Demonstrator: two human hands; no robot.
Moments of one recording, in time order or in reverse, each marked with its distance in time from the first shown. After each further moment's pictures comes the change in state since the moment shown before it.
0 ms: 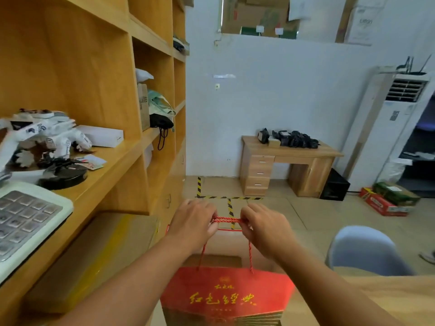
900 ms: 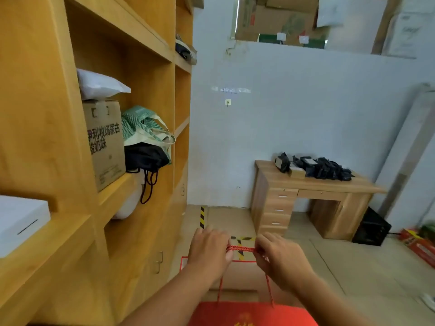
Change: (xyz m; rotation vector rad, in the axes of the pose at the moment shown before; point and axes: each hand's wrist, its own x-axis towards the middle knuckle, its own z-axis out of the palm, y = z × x) left_hand 0.363 -0.211 0.206 -0.085 -0.098 -0.171; right_hand 0.367 0.175 0.251 -0.015 -0.053 0.002
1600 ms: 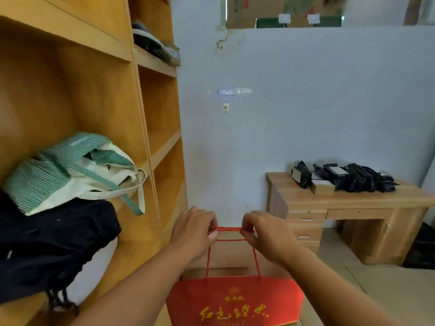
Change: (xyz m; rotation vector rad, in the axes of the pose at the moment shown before) left_hand 0.403 -0.118 0.071 0.009 0.088 0.044; right_hand 0.368 0.187 0.146 0.215 -0.009 0.023
